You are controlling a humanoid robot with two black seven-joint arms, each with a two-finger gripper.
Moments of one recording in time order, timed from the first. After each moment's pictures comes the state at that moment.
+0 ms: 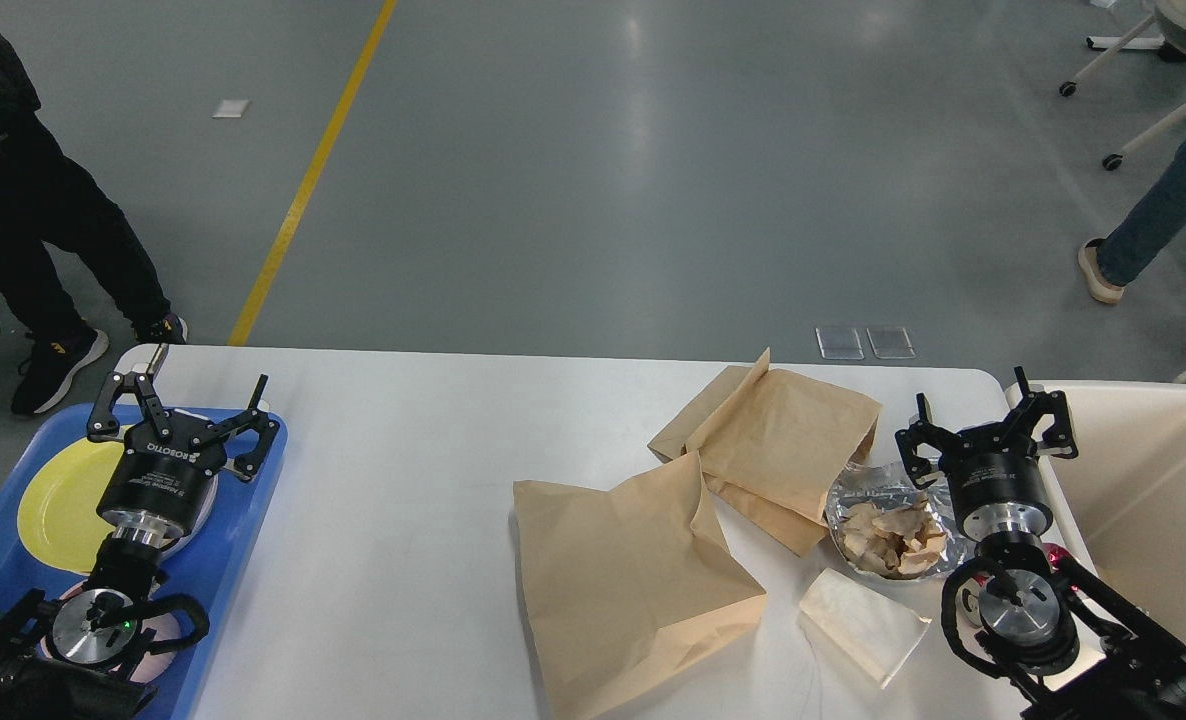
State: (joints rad) left arm -0.37 0.21 -1.37 -0.52 0.02 -0.81 -0.11; right arm 0.25 -0.27 1.03 0.94 0.09 0.15 0.51
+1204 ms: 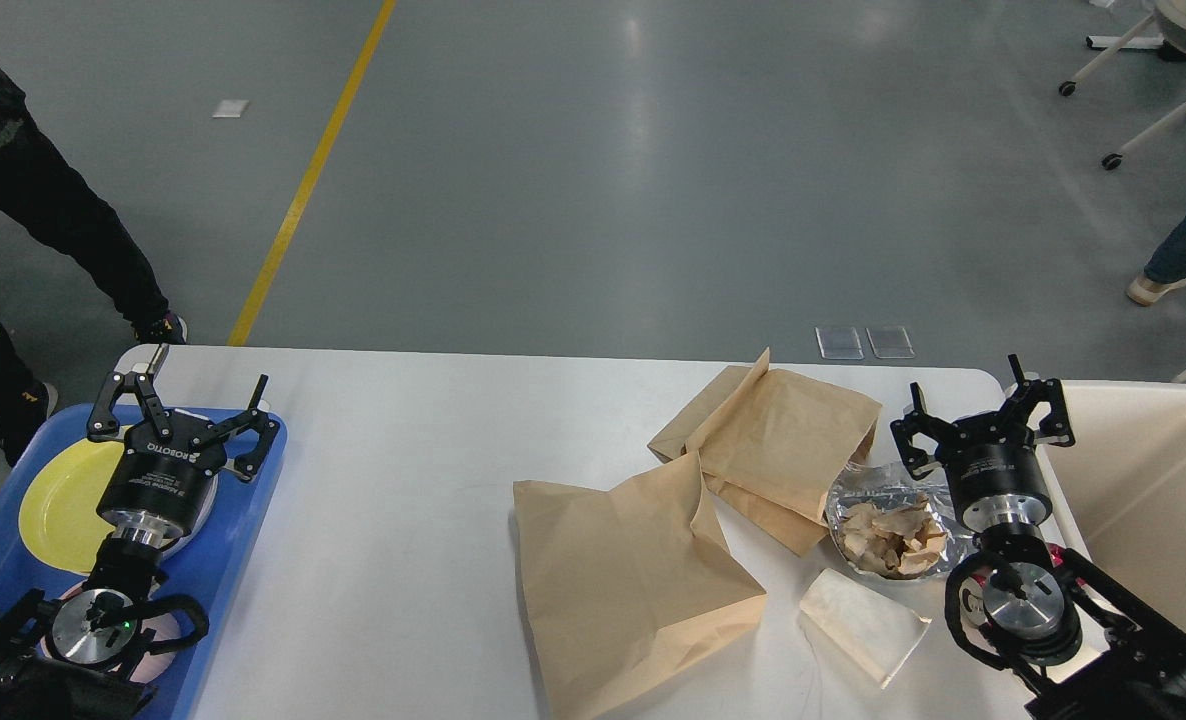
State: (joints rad) left arm -0.37 0.21 -1.37 -0.52 0.02 -0.81 -0.11; right arm 0.28 -0.30 1.03 0.95 0.09 0.20 0.49
